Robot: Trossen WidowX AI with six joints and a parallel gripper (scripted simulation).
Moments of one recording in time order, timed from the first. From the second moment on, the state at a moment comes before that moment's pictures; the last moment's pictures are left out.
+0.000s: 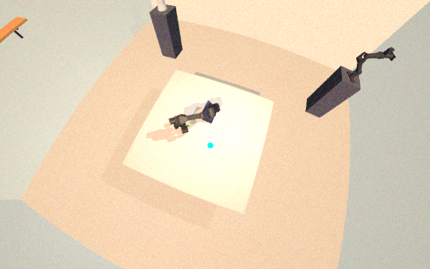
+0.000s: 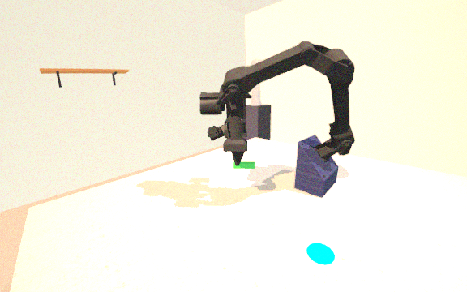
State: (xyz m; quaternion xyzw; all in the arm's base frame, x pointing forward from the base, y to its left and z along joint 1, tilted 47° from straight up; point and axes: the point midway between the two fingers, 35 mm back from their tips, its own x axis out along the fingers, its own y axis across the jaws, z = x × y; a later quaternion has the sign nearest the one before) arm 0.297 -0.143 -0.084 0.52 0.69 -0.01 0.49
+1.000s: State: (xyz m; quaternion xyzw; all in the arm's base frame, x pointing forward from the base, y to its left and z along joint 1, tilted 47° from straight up) arm 0.333 -0.099 -0.013 0.48 0.69 0.03 0.54
